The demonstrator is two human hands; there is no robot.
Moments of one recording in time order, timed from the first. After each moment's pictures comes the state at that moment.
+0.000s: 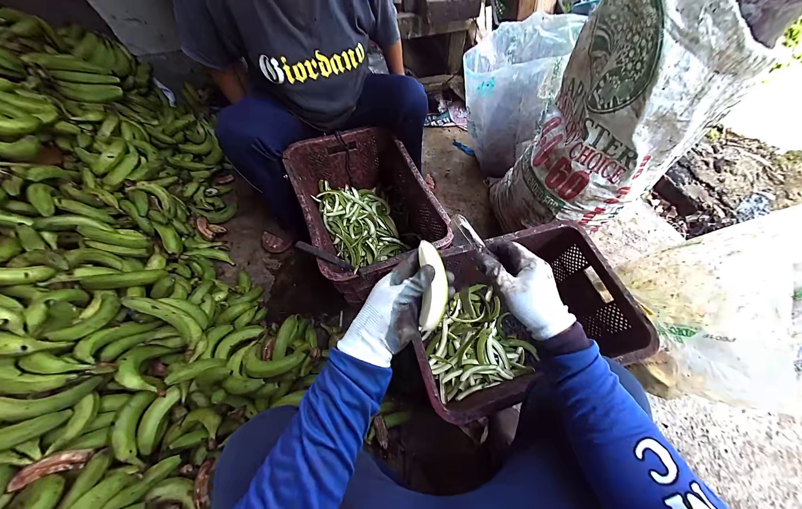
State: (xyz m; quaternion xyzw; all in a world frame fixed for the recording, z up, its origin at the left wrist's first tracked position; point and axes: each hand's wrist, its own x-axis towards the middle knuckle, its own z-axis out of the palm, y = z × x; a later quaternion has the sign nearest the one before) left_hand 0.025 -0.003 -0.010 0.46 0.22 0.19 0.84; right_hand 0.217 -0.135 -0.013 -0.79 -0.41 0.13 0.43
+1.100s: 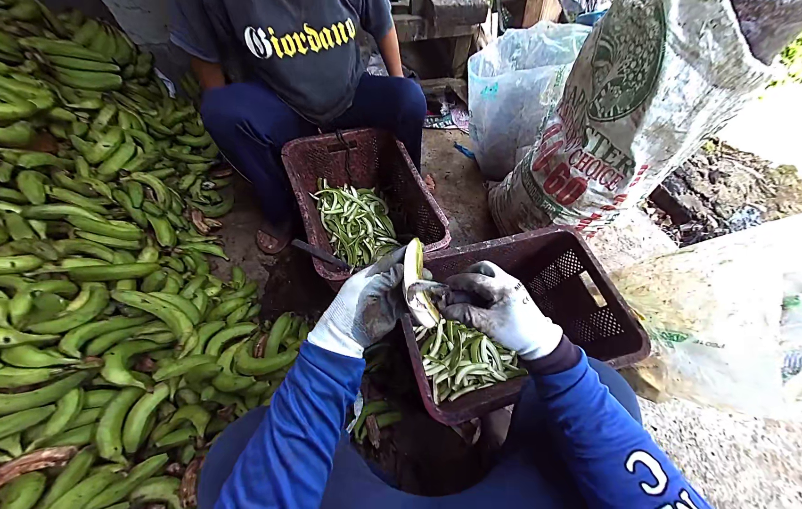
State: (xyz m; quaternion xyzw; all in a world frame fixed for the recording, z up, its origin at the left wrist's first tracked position) left_hand 0.006 0.020 -0.007 0.47 0.15 0.18 0.85; right_hand 0.198 -0.140 -0.016 -0.67 -0.59 0.16 0.42
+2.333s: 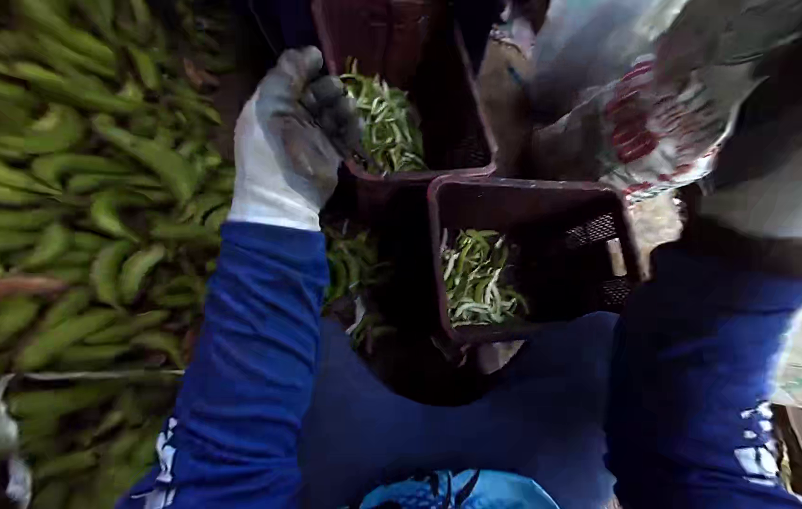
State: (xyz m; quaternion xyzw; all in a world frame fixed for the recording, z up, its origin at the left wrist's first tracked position) left_hand -0.087 0.075 0.038 0.34 0.30 0.48 0.75; right_hand 0.259 -0.116 0.117 -0.46 -0.51 -0.04 0.72
